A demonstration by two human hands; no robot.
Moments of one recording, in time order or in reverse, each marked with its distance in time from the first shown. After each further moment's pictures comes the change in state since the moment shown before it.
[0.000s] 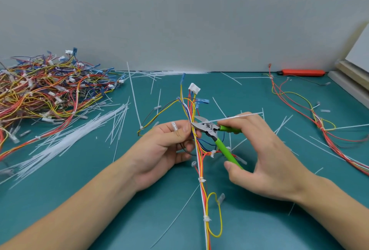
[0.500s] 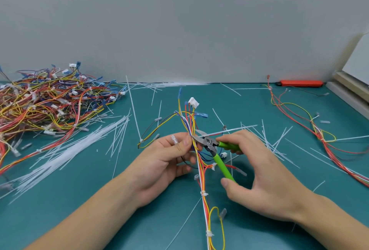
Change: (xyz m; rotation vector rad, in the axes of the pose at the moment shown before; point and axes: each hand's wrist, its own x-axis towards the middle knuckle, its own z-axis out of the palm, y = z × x) left_hand 0.000 -0.003 0.000 -0.016 0.016 0.017; right_hand -0.005 0.000 0.006 0.080 -0.049 0.085
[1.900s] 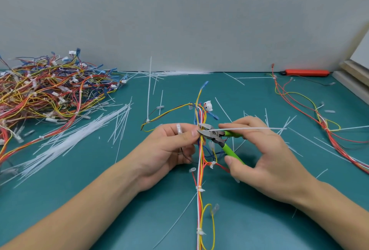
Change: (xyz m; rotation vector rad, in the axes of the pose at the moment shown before) left_hand 0.000 -0.001 -0.002 0.092 -0.008 -0.010; right_hand 0.002 0.007 0.006 0.080 0.134 -0.045
